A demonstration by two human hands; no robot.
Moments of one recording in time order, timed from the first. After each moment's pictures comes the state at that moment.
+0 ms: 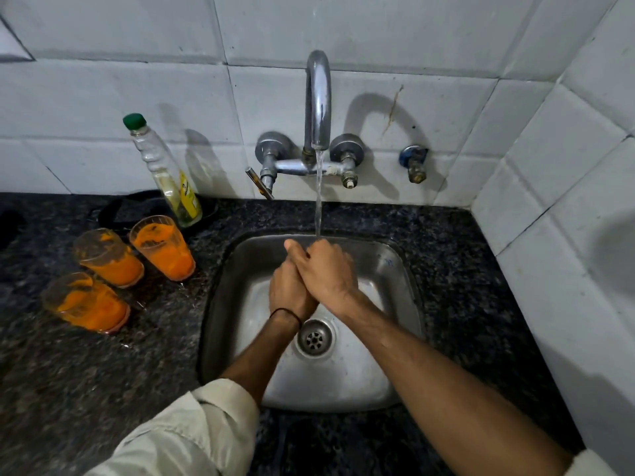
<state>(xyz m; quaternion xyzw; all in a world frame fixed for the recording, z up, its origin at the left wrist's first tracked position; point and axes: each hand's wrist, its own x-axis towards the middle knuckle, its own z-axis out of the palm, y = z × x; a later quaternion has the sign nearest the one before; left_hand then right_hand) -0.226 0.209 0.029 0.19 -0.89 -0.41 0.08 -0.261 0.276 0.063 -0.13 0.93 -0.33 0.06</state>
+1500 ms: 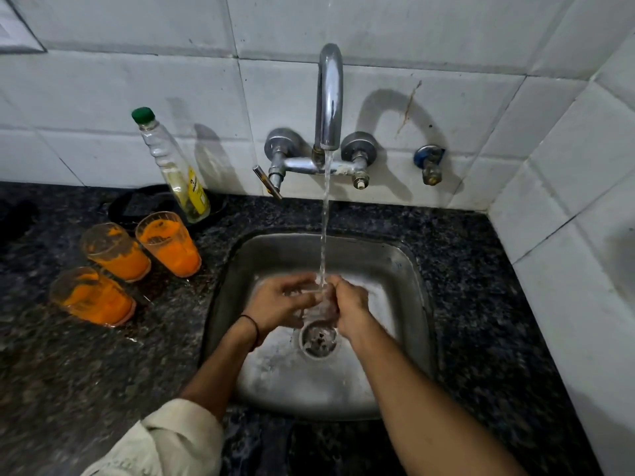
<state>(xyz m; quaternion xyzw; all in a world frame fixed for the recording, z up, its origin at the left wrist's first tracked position) -0.206 0.168 0.013 0.18 -0.74 -0.64 -0.12 -0.272 0.290 -0.037 0.31 0.63 -0.67 0.24</state>
